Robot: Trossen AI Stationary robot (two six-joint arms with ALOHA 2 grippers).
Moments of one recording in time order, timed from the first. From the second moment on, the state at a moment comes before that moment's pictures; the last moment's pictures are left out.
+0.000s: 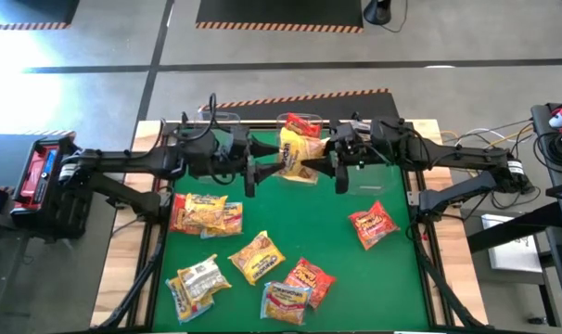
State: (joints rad) left arm 0.02 1.28 1.22 0.01 -0.12 -0.27; right arm -0.14 1.23 1.20 -0.03 -0.18 0.19
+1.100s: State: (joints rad) left arm 0.02 1.33 1.22 0.09 -0.06 -0.27; right arm -0.10 1.23 1.21 -0.07 -0.22 0.19
